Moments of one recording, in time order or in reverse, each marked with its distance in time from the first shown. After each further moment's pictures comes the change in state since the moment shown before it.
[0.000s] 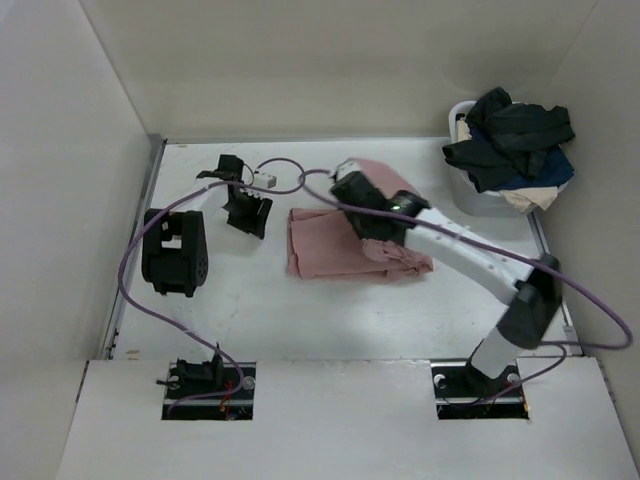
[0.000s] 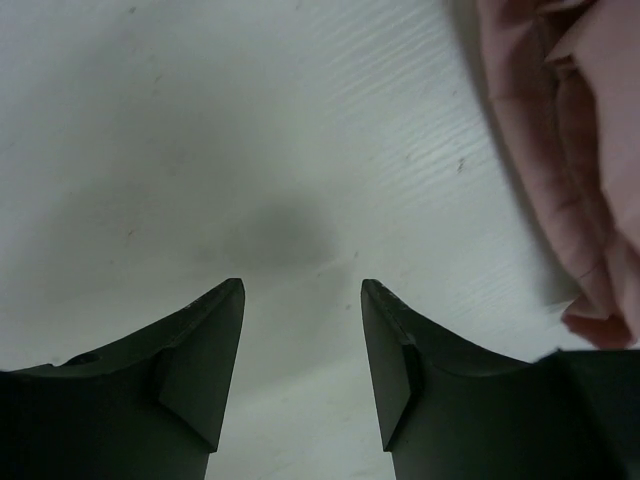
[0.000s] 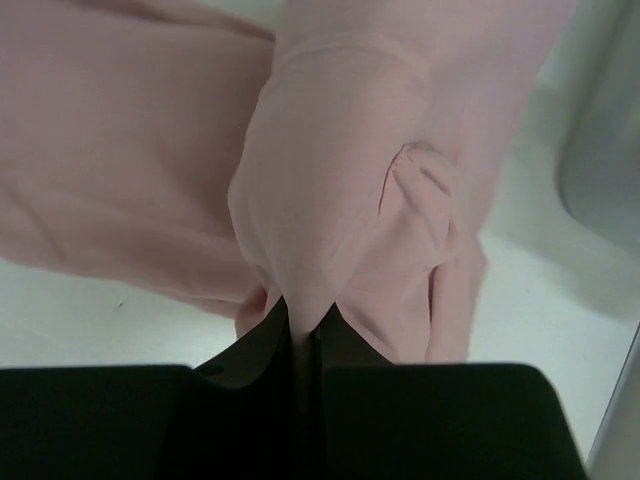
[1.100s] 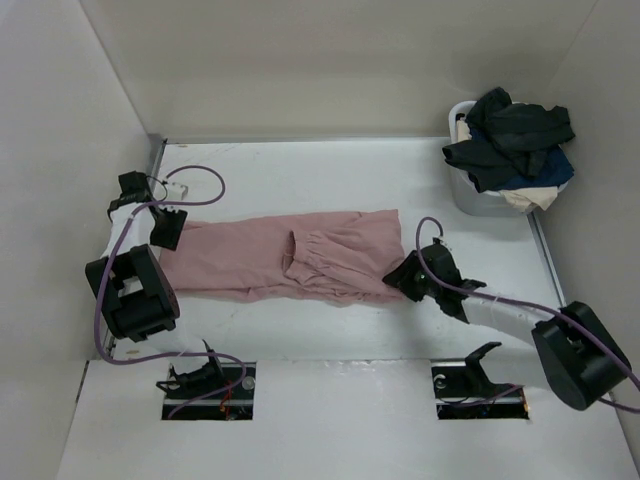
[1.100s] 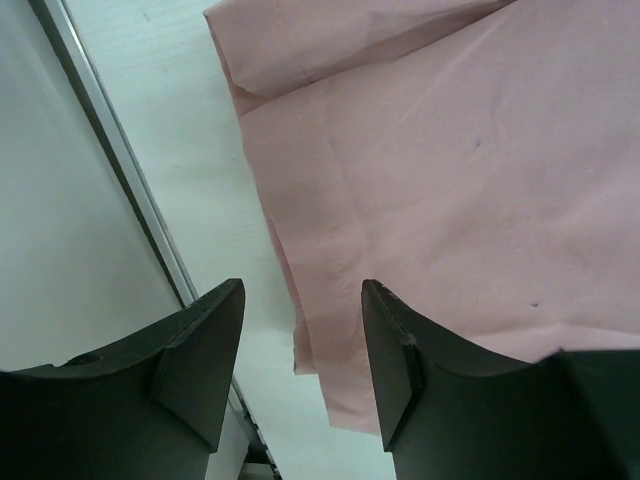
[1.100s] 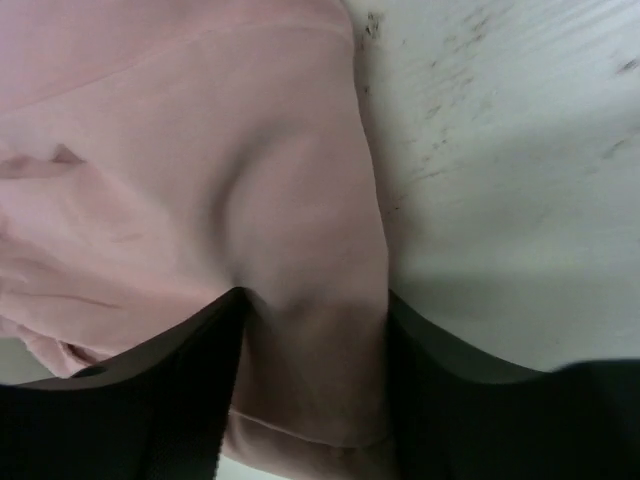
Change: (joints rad) left arm 0.468 -0.301 -0.206 0.035 -0.237 0.253; right arm -0.304 -0.378 -1.149 0.910 -0.499 0.908
